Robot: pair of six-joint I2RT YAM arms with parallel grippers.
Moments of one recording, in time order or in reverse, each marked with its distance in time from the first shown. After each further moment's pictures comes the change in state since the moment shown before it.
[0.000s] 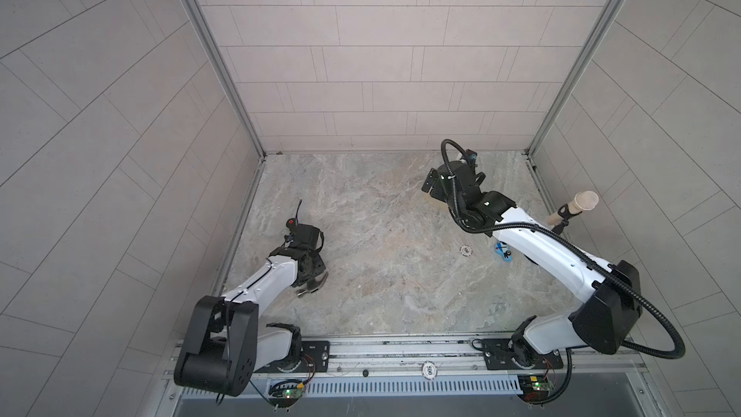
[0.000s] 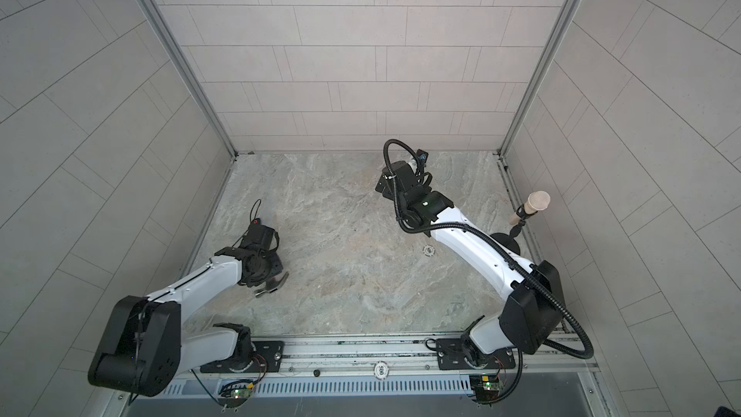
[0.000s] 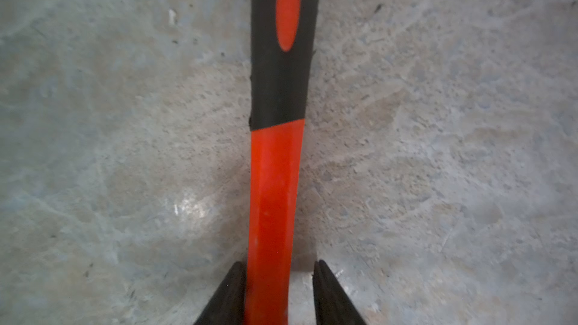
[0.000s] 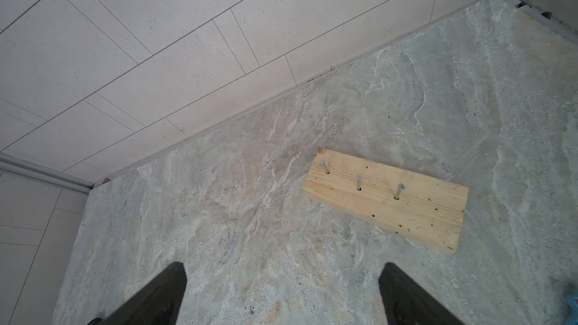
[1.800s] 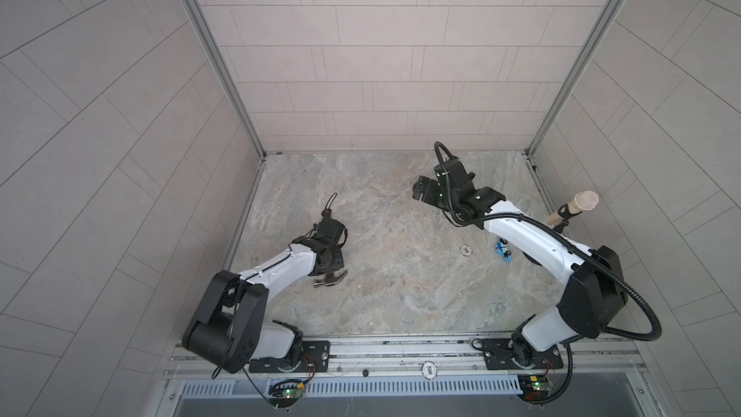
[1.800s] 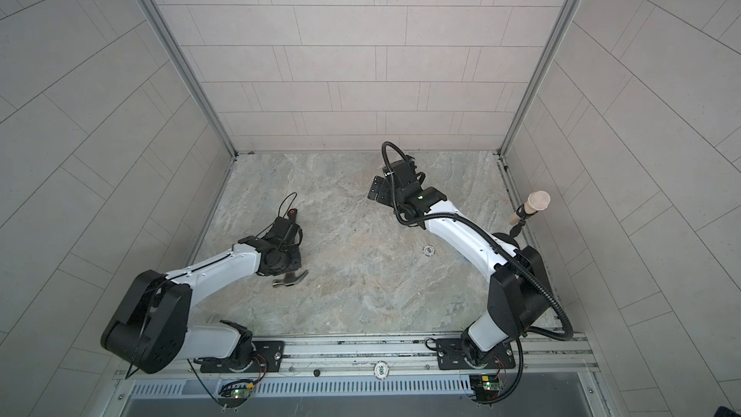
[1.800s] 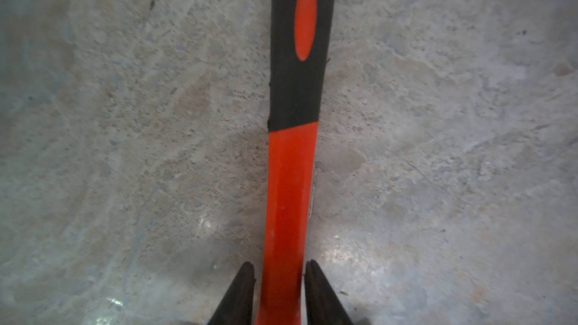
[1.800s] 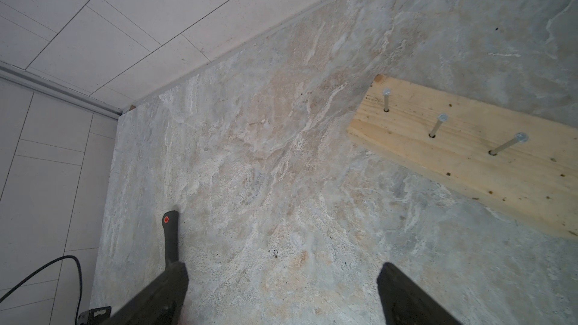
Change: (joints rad) left arm -0.198 0.142 0.115 0.008 -0.023 0.085; right arm -0.054 0.095 0.002 0.011 -0.340 -0.014
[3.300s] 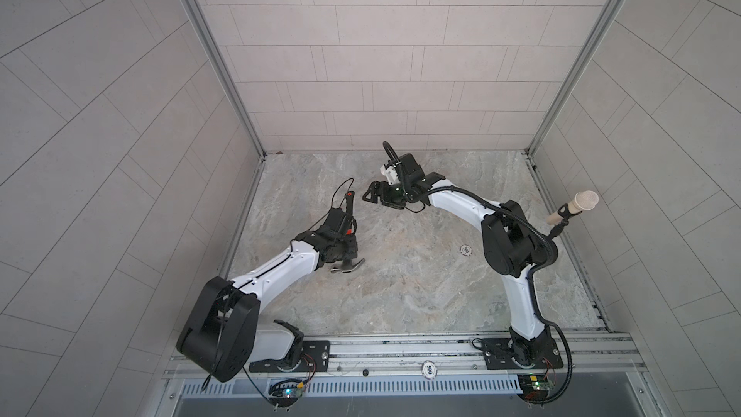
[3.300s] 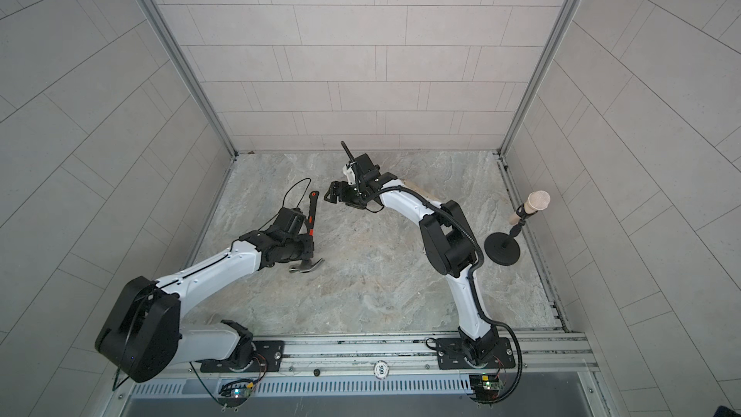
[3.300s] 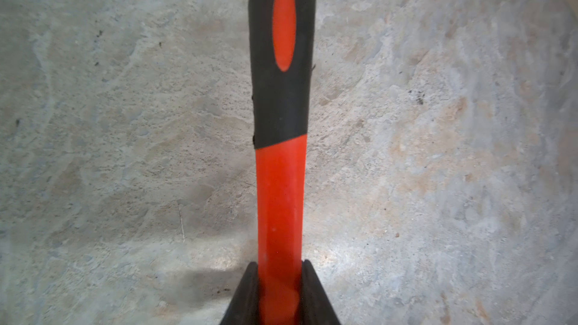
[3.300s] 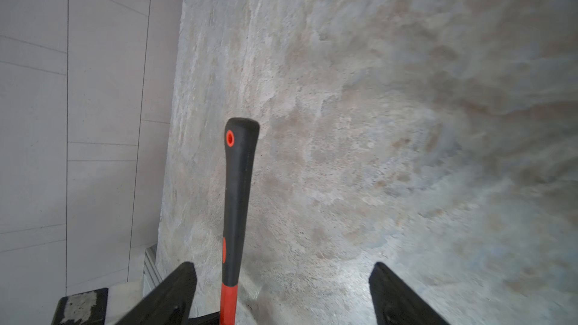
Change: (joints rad) left arm -0.084 -0.061 0.110 0.067 0.133 0.096; right arm 0.039 0.619 0.495 0.049 -0.614 -0.127
